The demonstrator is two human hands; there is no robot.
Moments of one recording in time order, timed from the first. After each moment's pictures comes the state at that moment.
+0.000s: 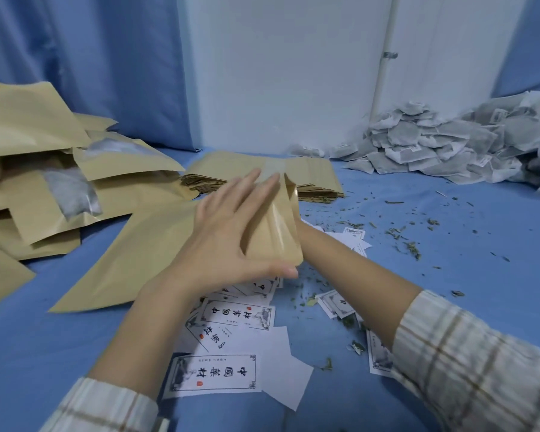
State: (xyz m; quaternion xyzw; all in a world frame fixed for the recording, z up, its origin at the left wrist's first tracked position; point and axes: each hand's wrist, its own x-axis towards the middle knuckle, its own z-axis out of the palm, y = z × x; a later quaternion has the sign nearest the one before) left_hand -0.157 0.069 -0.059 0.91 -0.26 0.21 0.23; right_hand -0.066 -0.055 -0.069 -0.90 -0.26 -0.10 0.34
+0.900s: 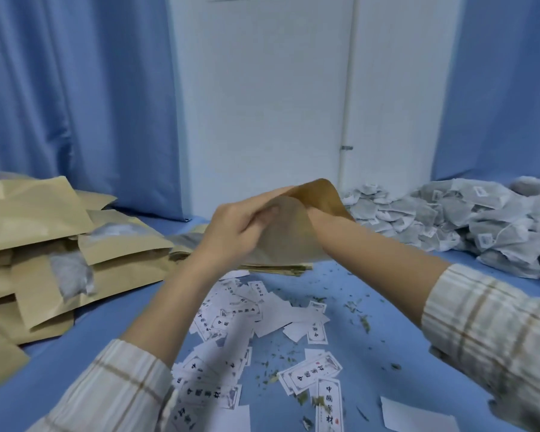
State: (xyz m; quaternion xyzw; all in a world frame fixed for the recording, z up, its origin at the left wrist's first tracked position) left_hand -0.148 0.007 0.076 0.79 -0.34 0.36 0.37; right_hand -0.102 -0.143 0.106 -0.96 -0.18 -0.02 0.22
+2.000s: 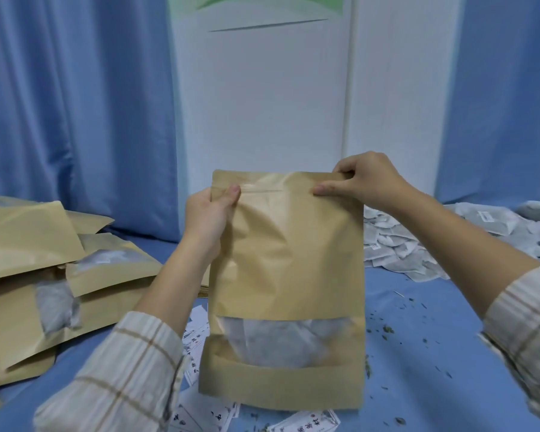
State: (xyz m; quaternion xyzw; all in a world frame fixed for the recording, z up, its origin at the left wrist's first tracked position) left_hand -0.084 -0.001 0.126 0.64 -0.06 0.27 0.72; right_hand -0.060 -0.240 0.179 -0.89 -0.21 -0.27 0.30
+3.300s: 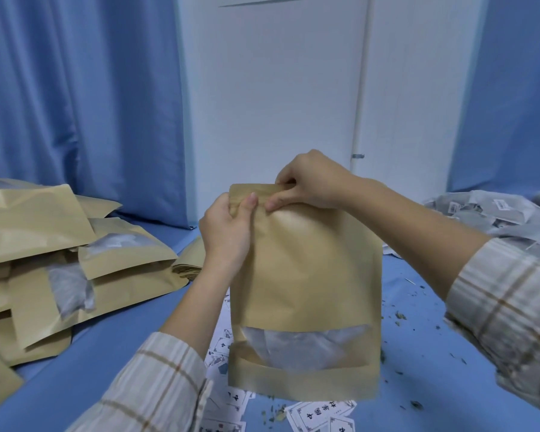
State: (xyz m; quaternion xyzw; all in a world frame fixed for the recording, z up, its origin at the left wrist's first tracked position) left_hand -0.086 0.004 0.080 0.71 -0.02 0.41 0.58; right_hand -0.056 -0.149 0.169 -0.91 -0.34 -0.23 0.08
